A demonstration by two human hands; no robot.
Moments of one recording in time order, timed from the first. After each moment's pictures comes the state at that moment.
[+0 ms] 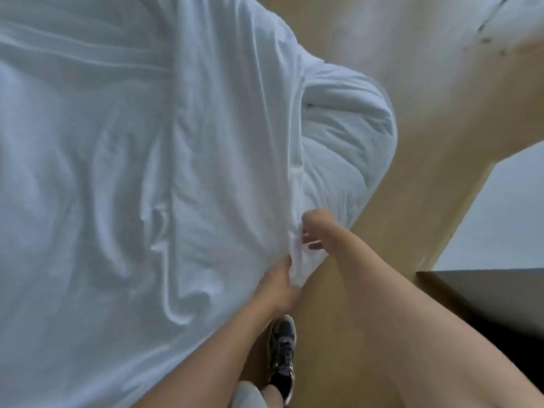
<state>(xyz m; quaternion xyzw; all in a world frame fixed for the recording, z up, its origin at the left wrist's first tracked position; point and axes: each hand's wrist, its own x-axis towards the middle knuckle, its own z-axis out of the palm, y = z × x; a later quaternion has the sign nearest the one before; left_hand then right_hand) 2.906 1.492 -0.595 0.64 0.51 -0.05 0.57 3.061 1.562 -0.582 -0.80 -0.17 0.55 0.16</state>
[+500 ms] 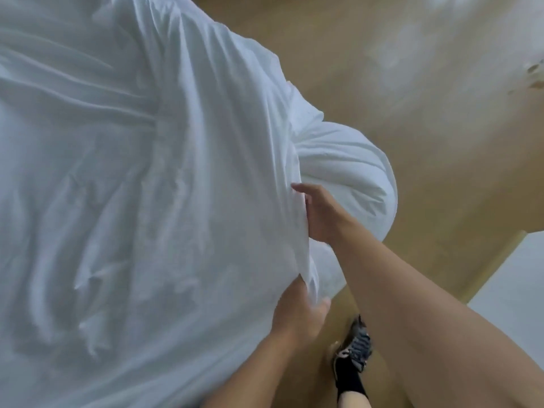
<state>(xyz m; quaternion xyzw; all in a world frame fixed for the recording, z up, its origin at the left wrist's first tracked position) 3.095 1.585 -0.585 0.58 0.61 0.02 0.53 3.214 1.738 -0.563 -0.55 -0.07 0.75 0.36</state>
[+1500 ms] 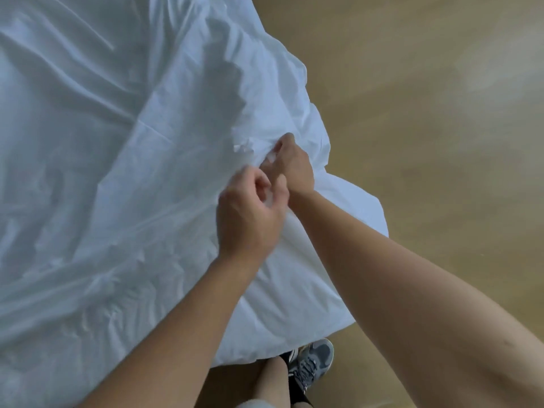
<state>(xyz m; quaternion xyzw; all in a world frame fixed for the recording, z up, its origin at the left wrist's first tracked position) 3.223 1.853 -0.515 0.53 0.77 0.33 0.13 3.282 1.954 -0.576 -0.66 -0.60 0.40 0.21</state>
